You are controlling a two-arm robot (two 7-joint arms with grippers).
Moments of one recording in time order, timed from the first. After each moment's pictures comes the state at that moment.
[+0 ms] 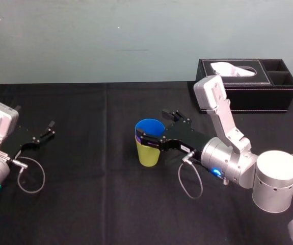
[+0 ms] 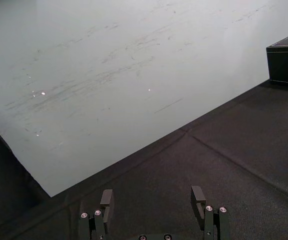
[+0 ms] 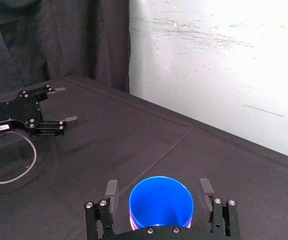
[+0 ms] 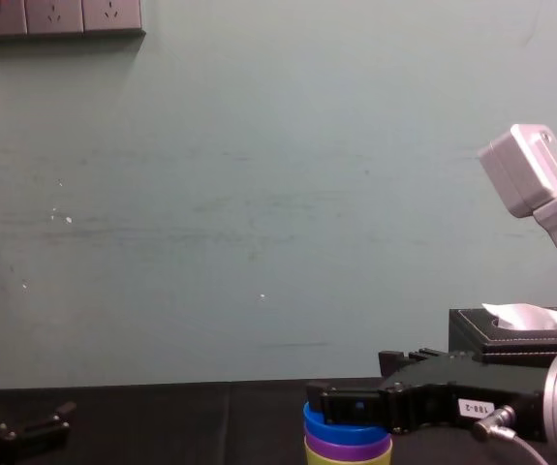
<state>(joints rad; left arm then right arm) -0.20 0.60 0.45 -1.41 -0.25 -0.12 0.03 0.25 0.34 -0.42 -1.56 0.29 0.23 0.34</state>
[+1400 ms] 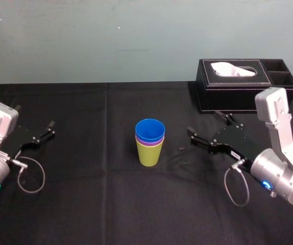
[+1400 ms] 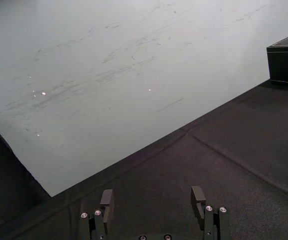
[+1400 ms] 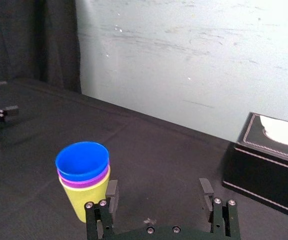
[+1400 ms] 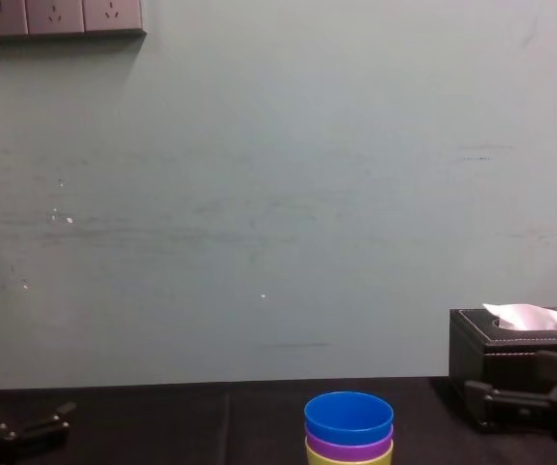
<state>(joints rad) -0.20 0.60 0.45 -1.41 -0.25 -0.12 0.03 0.06 0.44 -0.23 -1.65 0.30 0.13 0.31</state>
